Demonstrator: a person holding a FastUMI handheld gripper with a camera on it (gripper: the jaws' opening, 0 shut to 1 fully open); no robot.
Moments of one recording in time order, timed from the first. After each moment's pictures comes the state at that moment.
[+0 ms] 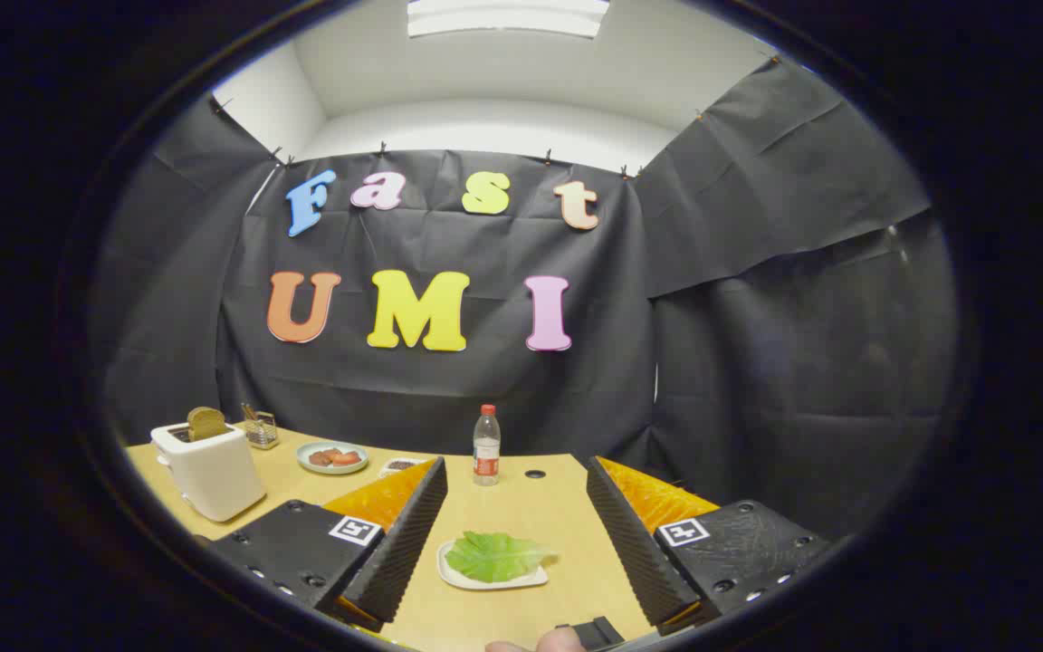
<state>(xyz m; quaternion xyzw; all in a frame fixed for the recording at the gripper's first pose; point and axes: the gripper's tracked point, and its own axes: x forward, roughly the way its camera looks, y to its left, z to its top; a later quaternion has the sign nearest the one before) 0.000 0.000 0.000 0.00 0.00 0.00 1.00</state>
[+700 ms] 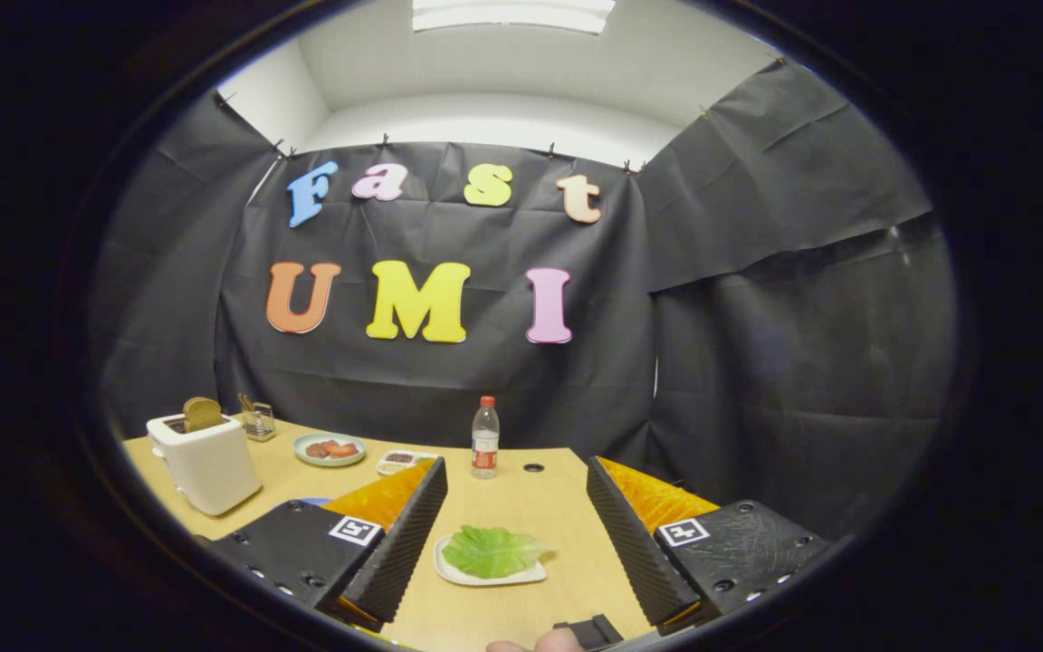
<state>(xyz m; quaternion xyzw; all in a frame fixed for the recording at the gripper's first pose) 0.005 0.000 -0.011 -0.01 0.01 0.00 1.00</state>
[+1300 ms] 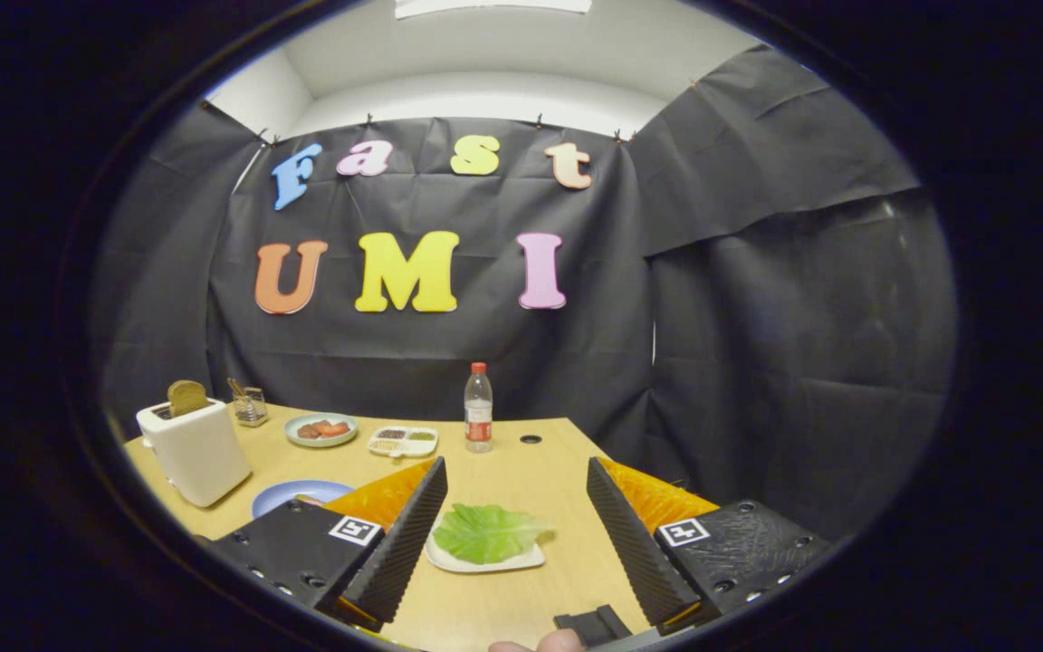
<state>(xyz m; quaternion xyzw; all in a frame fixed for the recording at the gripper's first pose) 0.033 -0.017 -0.062 0.02 0.07 -0.01 1.00</state>
